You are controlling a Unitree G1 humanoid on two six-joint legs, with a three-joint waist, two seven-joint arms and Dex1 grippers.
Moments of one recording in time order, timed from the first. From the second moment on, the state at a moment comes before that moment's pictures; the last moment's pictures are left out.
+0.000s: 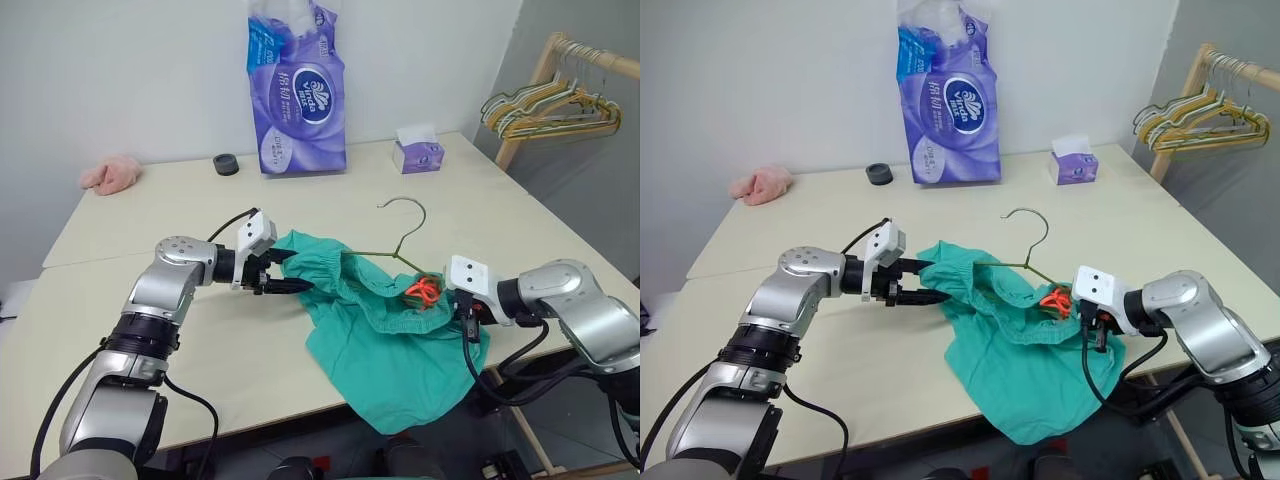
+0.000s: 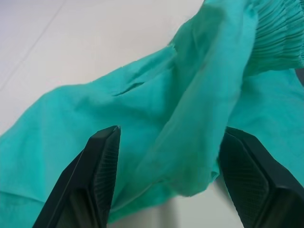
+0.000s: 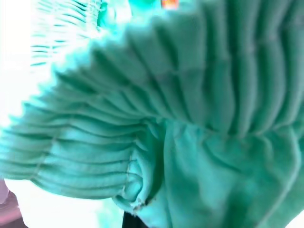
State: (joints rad) left arm -0.64 0.62 -0.15 0.38 -0.25 0.31 -1.32; right arm -0.40 -0.90 0.26 -0.30 0.15 0.68 1.15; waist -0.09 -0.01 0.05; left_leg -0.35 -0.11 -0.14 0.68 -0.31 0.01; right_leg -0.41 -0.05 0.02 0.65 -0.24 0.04
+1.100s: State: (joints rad) left arm -0.73 0.55 -0.16 0.74 -0.04 -0.11 -1.14; right arm -0.26 -1.02 0.23 -0.37 0.21 0.70 1.16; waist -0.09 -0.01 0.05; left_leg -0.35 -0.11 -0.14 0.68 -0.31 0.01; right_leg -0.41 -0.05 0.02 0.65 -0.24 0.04
